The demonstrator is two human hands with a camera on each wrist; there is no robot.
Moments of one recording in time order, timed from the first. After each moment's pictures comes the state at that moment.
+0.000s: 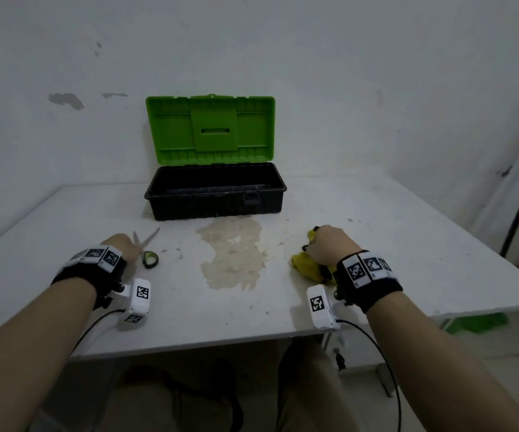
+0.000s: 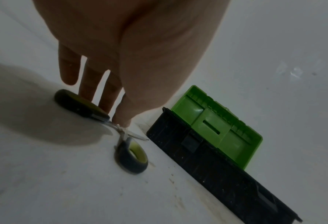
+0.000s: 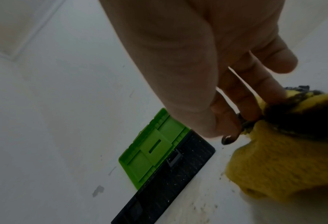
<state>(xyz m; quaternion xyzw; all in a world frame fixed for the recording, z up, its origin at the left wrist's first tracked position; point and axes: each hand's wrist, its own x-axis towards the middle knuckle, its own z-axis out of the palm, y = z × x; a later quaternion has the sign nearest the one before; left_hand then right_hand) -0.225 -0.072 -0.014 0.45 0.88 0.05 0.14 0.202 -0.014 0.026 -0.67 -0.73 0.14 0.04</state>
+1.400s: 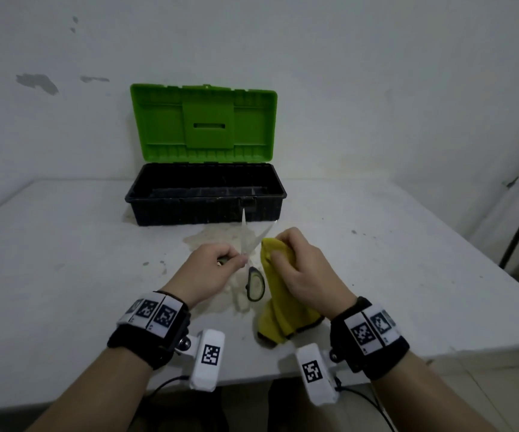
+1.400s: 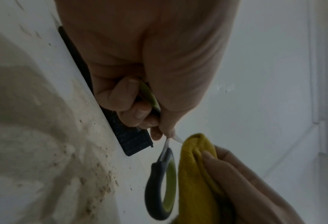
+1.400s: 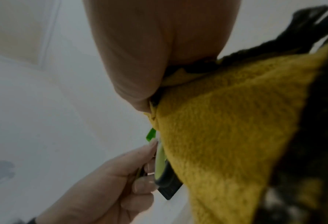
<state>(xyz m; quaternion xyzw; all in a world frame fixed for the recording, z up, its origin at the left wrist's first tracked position) -0.035 -0.077 0.003 0.61 0.63 0.39 0.29 0.170 -0.053 0.027 -0.41 -0.81 0.25 0.34</state>
